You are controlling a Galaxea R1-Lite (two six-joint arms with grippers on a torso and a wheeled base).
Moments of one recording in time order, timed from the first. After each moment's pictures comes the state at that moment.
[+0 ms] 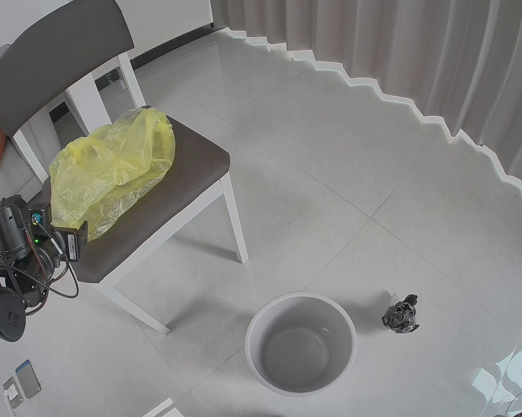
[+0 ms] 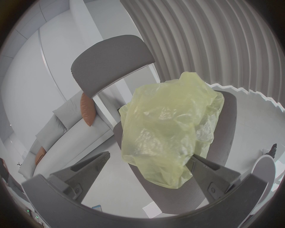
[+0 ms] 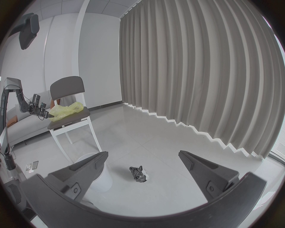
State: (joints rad) left arm -0.01 1.63 -0.66 -0.81 0.29 0.29; right arm 0.00 0.02 -0.02 0.00 -0.04 0.03
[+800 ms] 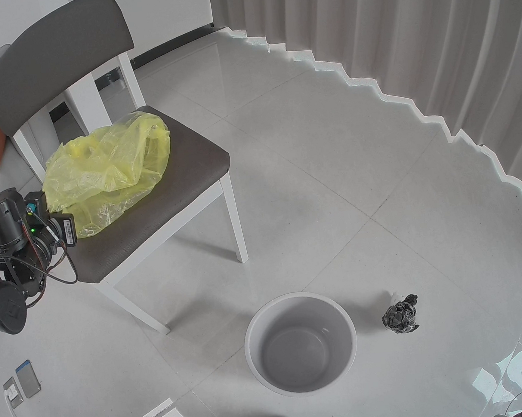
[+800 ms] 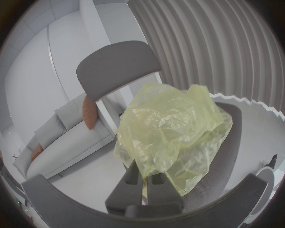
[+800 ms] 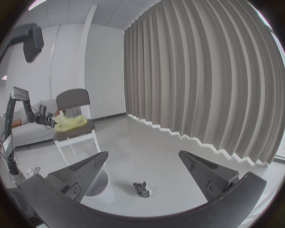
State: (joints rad) left arm 0.02 1.66 -0.69 -0.90 0.24 0.26; right arm 0.00 0.03 -0.11 -0.06 0.00 0.03
